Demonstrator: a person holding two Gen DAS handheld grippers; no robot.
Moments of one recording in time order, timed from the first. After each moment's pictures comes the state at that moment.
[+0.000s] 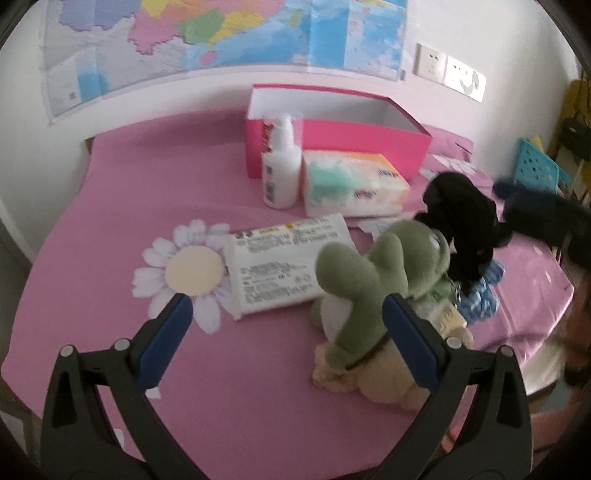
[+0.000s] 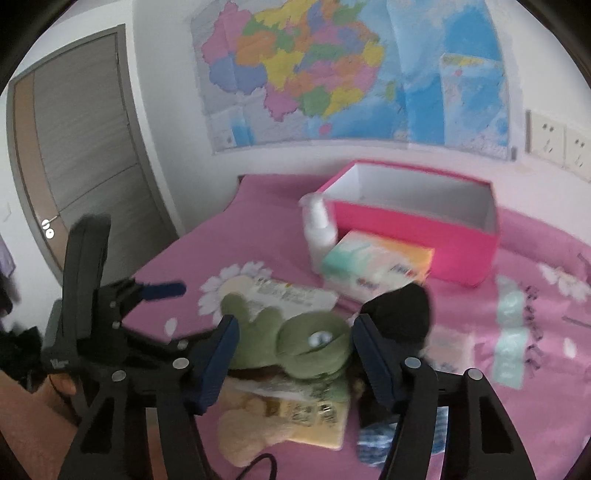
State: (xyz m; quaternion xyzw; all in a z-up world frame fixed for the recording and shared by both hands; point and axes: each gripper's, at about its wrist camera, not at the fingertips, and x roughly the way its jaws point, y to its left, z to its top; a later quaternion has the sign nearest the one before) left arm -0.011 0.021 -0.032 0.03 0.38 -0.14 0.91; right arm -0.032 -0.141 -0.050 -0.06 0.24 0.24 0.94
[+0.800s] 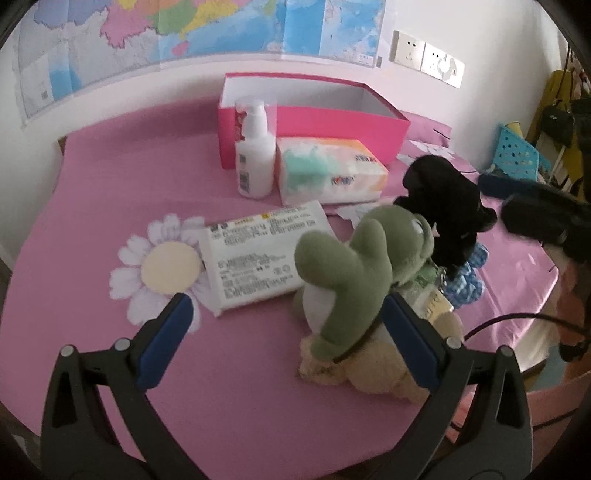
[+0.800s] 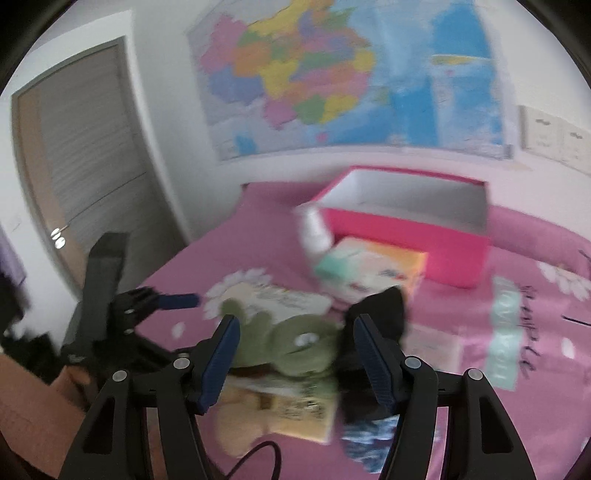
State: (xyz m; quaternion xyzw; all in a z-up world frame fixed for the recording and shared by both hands) left arm -0.005 0.022 -0.037 0.04 0.40 -0.19 0.90; right arm -0.029 -0.157 -0.045 -0.05 0.26 0.27 0.93
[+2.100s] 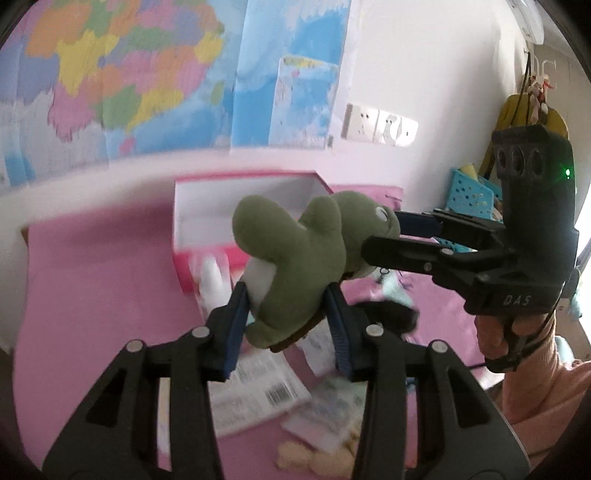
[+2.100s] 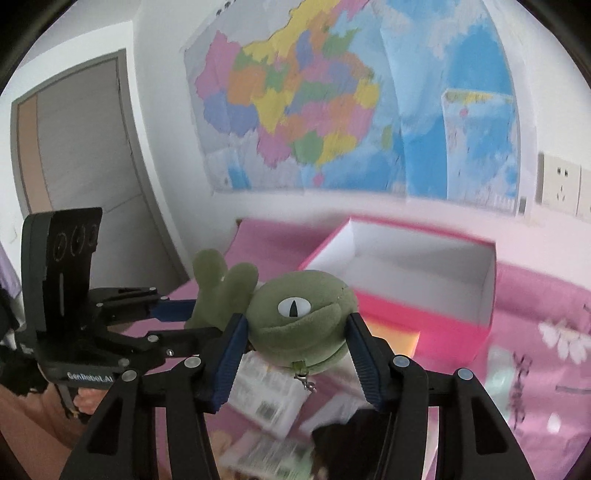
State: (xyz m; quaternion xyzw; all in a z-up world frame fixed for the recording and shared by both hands) left arm 0.057 -0.006 0.077 0.03 0.31 -0.28 0.91; right arm 0.034 -0.148 0.019 -0.05 0.21 0.26 0.94
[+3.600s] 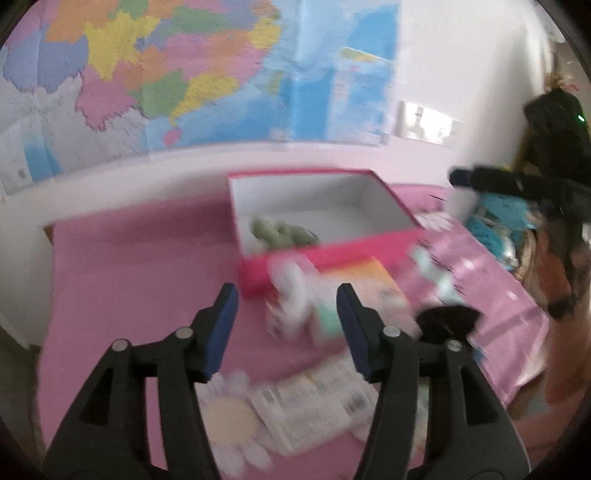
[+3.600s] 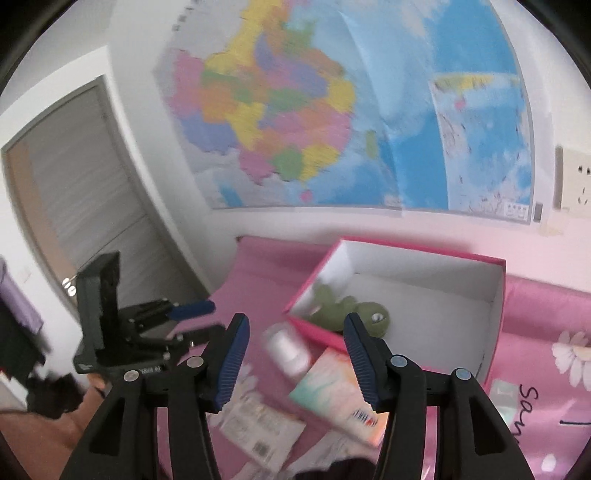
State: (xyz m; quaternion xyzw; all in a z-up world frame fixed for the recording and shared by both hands) left arm 0.082 0.040 0.057 0.04 0.33 -0.24 0.91; right arm 0.102 -0.172 0.062 0.00 0.25 0.30 0.92
